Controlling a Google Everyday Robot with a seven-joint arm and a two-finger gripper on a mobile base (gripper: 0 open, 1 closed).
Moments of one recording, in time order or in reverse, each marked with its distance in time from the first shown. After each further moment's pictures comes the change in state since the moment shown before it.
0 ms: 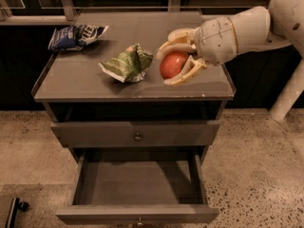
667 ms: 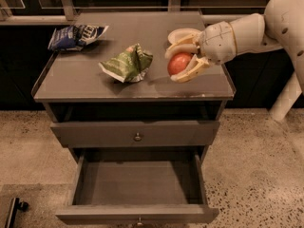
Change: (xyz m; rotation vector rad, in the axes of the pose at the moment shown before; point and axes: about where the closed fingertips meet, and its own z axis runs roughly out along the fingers) arm 0.063 -0.021 -0.008 0.021 0.009 0.095
